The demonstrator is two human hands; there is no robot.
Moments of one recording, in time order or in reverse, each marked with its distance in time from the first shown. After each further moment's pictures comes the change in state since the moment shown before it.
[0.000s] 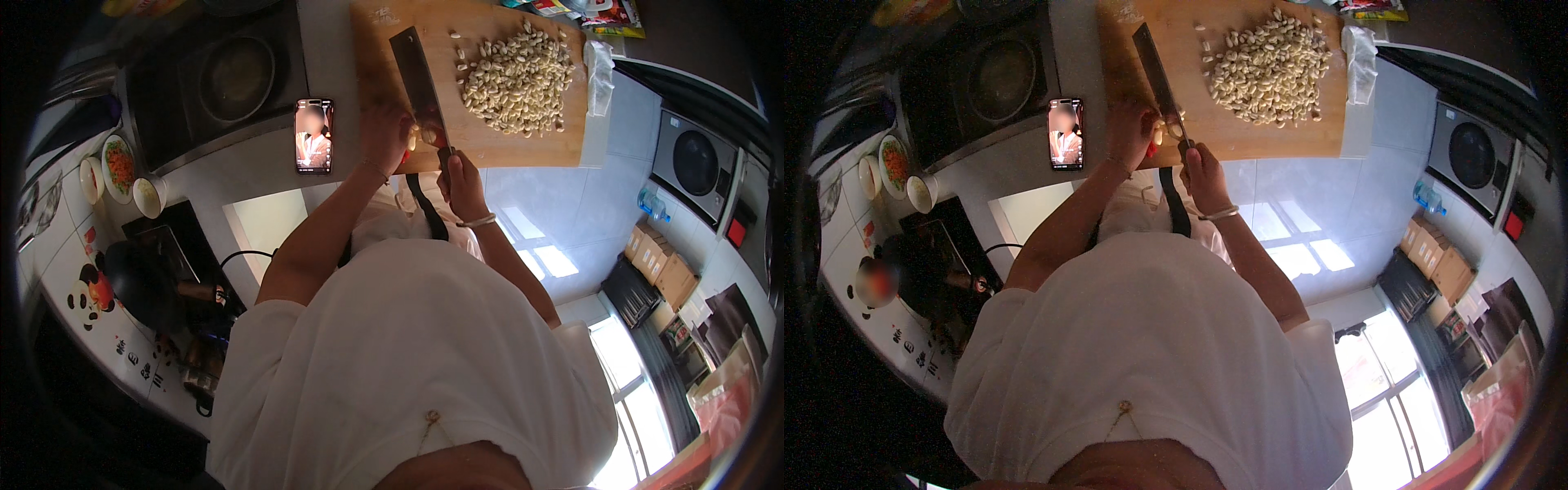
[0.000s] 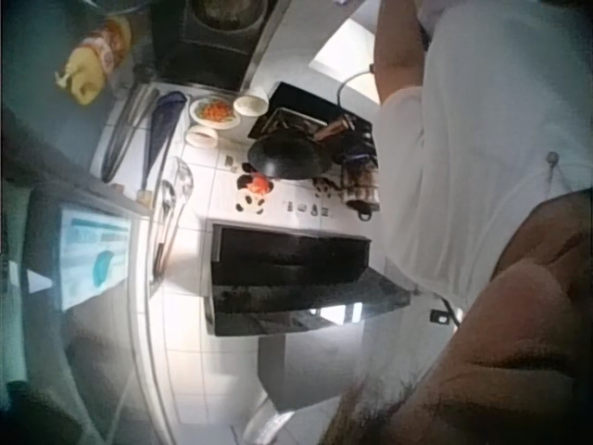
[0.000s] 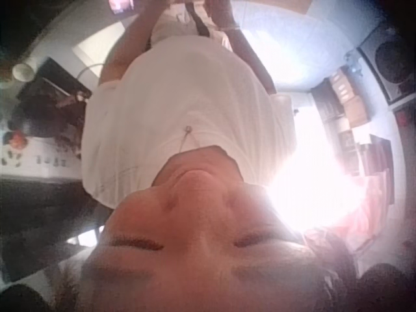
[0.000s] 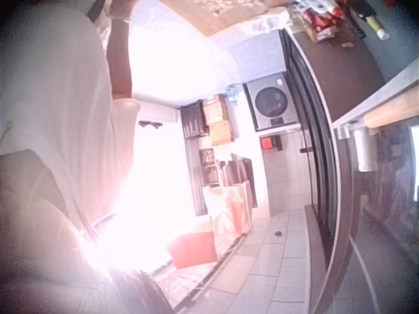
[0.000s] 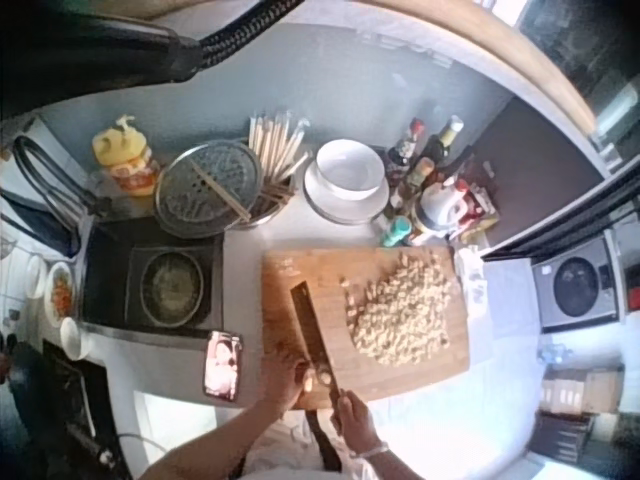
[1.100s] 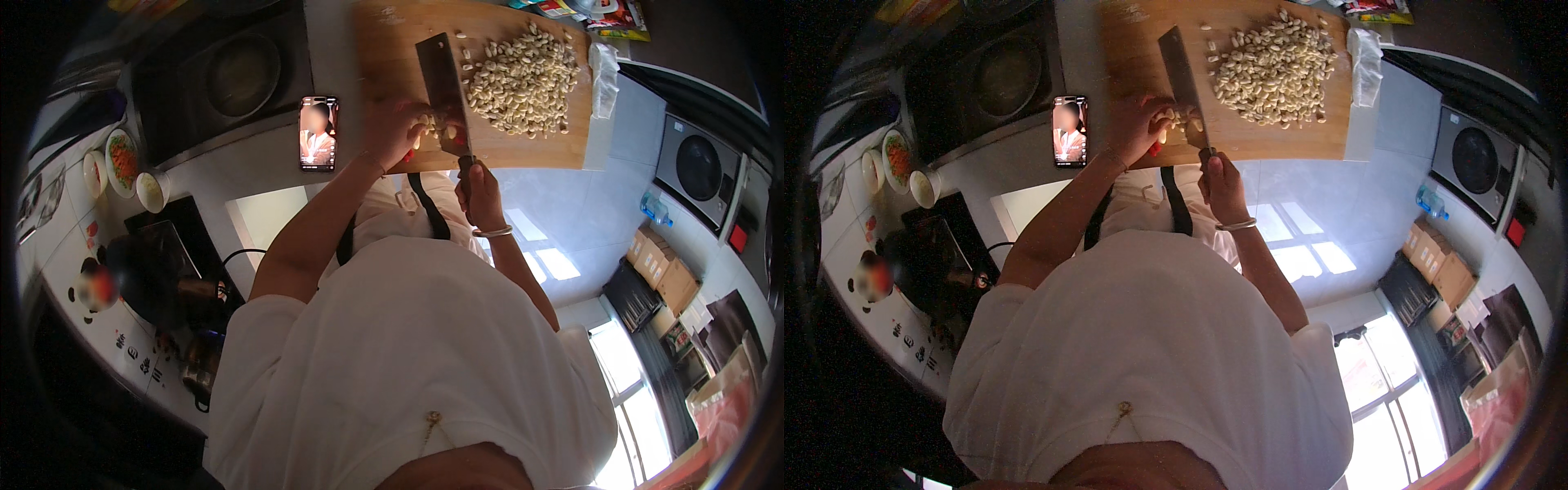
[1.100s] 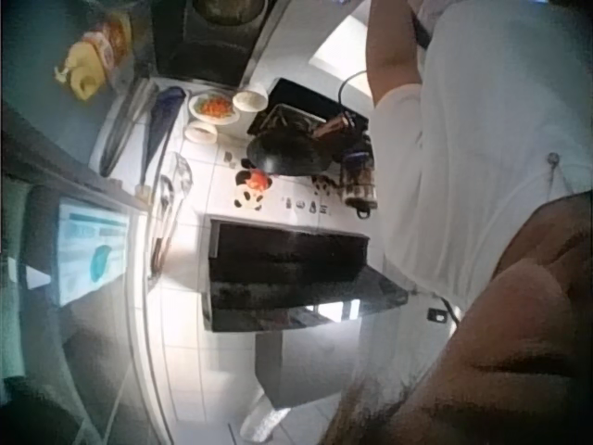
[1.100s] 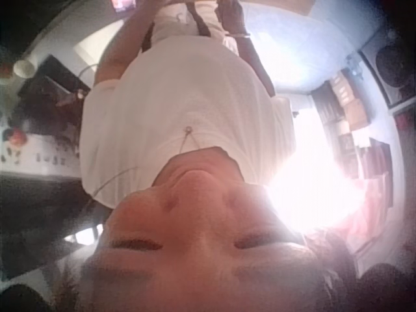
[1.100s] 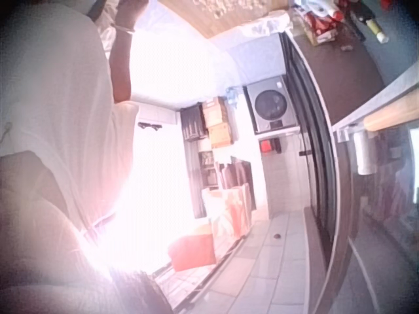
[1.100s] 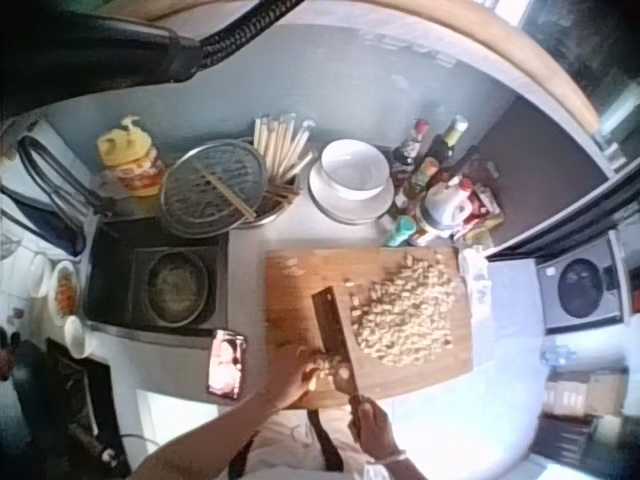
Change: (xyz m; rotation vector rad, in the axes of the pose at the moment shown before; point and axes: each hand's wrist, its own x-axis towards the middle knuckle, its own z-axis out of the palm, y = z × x) left_hand 0.011 0.001 -0.006 -0.189 -0.082 0.130; right_hand -0.016 -0.003 -0.017 0.045 0.046 0.027
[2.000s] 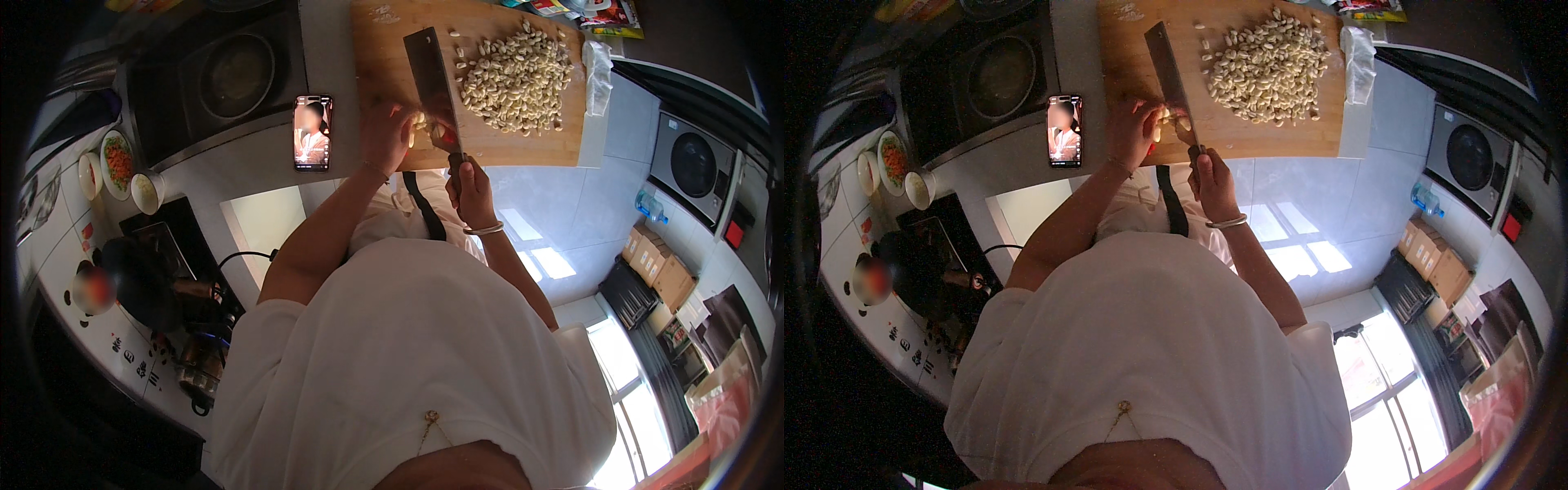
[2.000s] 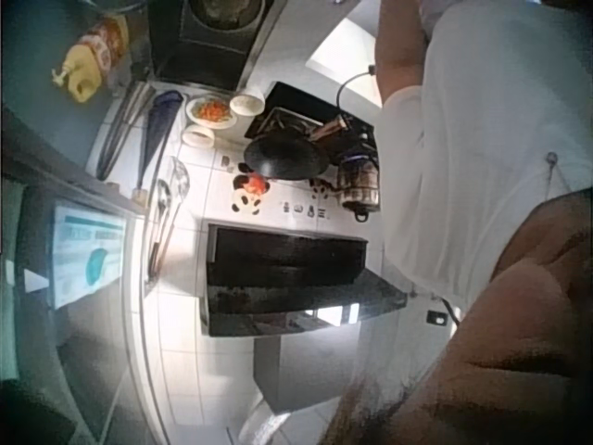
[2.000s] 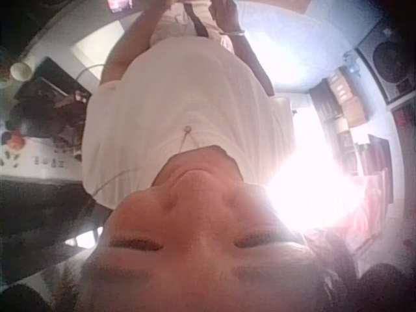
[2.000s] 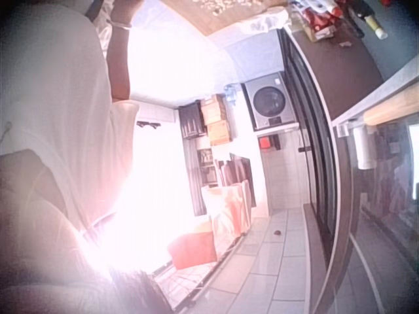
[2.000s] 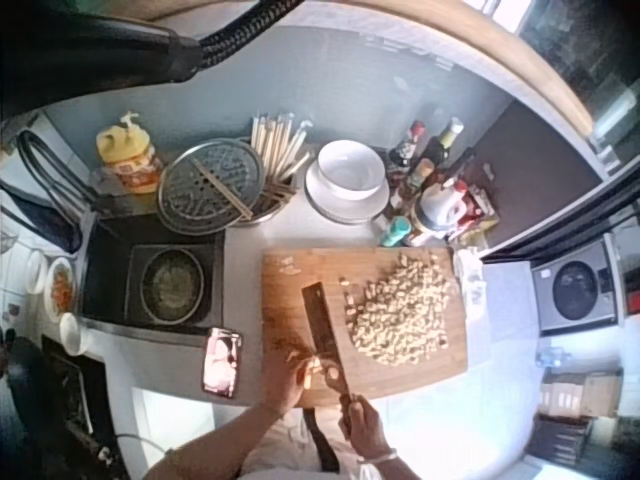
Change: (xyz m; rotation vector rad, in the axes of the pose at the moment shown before) left_hand -0.018 0.002 0.016 0.218 0.182 -0.061; right_hand 0.000 0.003 0.005 -0.011 -0.028 -0.071
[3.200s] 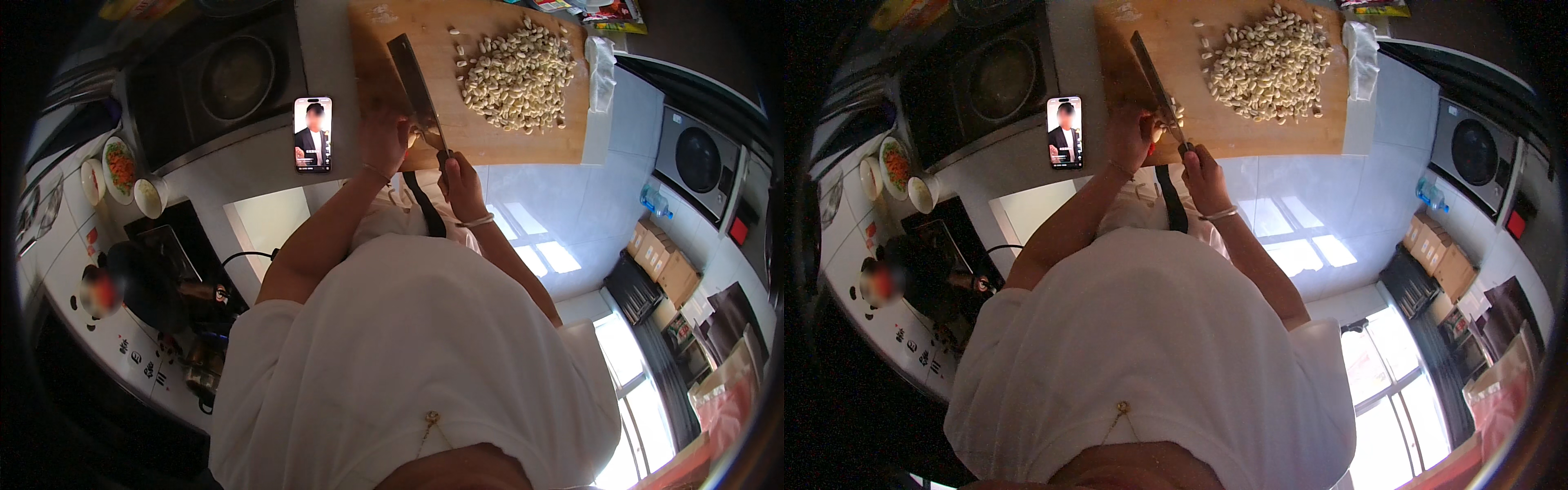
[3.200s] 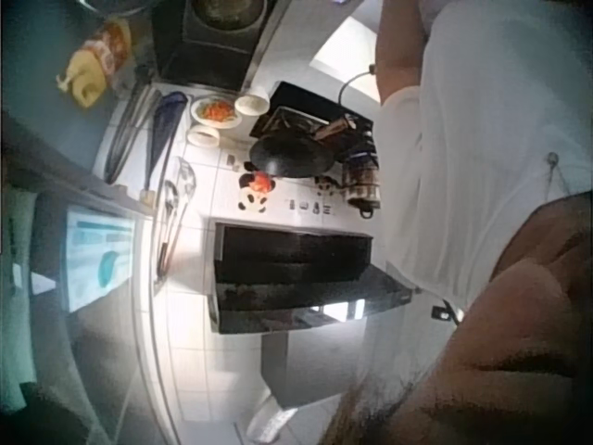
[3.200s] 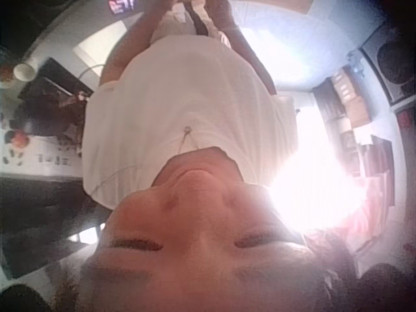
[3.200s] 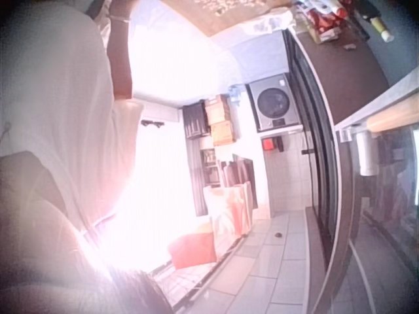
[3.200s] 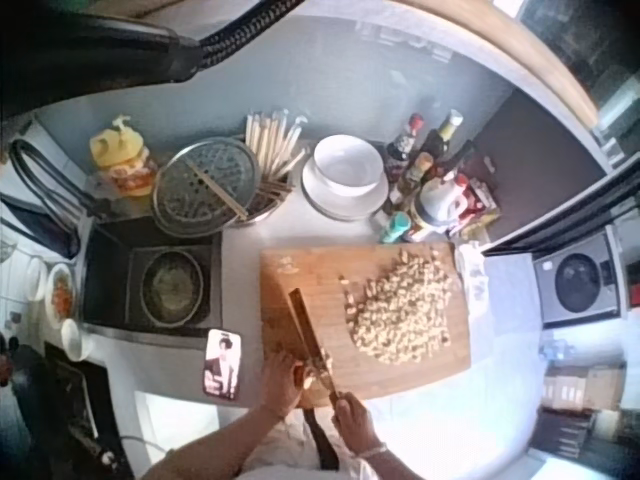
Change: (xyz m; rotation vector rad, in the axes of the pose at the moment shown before) left_hand -0.005 -0.006 0.004 -0.099 -0.006 -0.106; right_hand 0.017 0.018 0.006 -0.146 -0.003 0.018
